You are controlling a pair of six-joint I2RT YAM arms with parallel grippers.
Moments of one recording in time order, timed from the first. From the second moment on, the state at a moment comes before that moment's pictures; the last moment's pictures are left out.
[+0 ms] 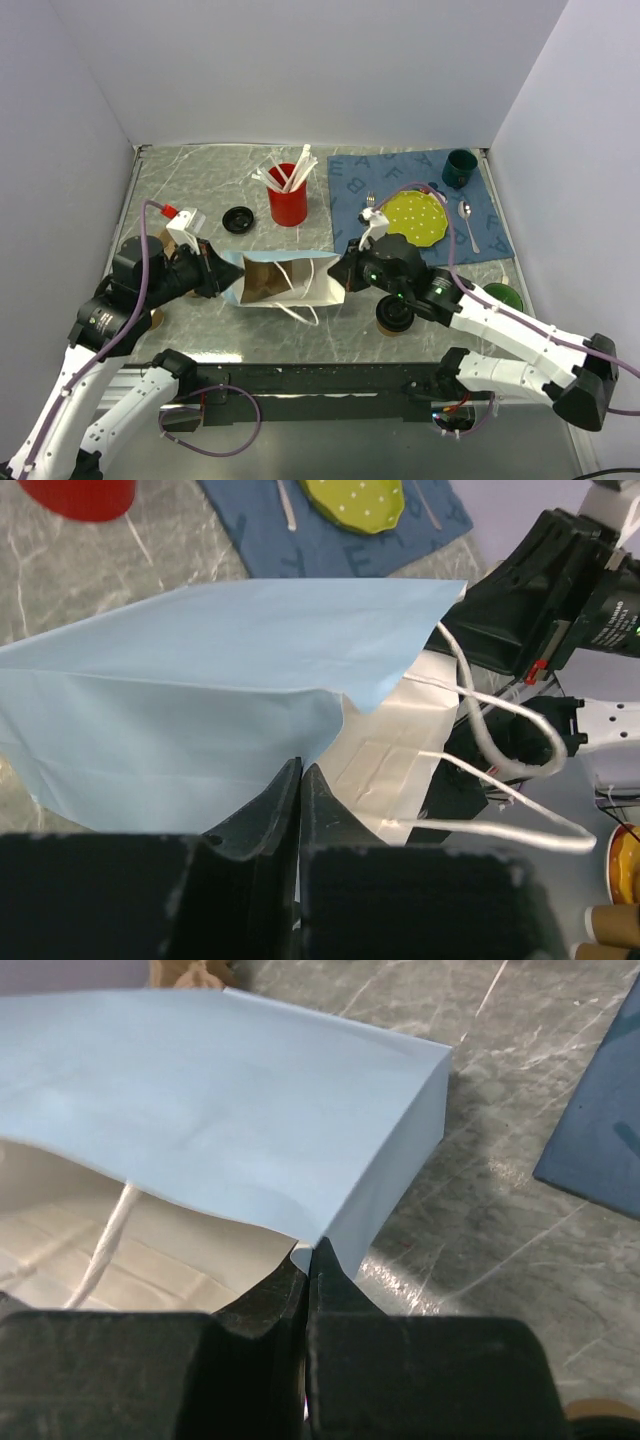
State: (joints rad) left arm -0.42 0.62 0.98 -0.75 0.35 -0.44; right arm 0.91 0.98 0.82 -0.28 0.06 0.60
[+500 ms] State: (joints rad) left arm -0.42 0.65 1.04 -0.72 0.37 -0.49; right arm 0.92 0.92 0.79 -0.26 0.05 0.61
